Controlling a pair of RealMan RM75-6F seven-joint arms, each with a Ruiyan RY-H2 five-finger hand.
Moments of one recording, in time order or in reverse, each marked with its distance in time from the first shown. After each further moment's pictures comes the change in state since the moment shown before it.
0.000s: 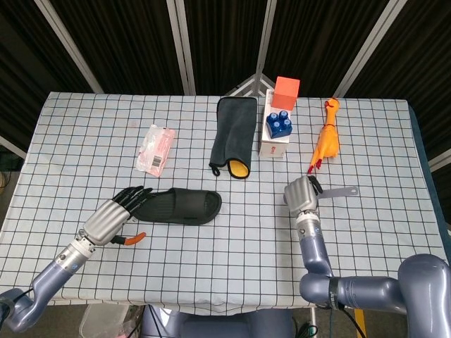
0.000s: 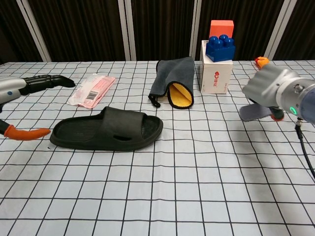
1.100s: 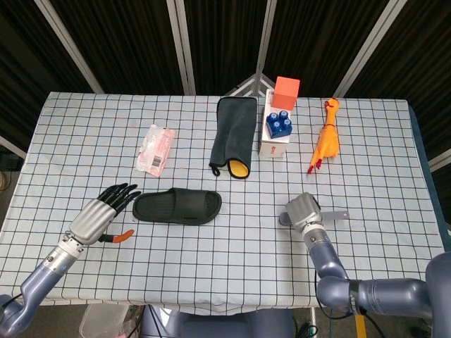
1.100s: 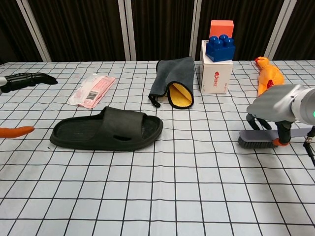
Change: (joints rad) left arm 0.041 0.022 -0.012 0.007 -0.029 0.003 0.007; right arm 0.013 0.161 -0.059 -0.155 0.027 -0.224 0.270
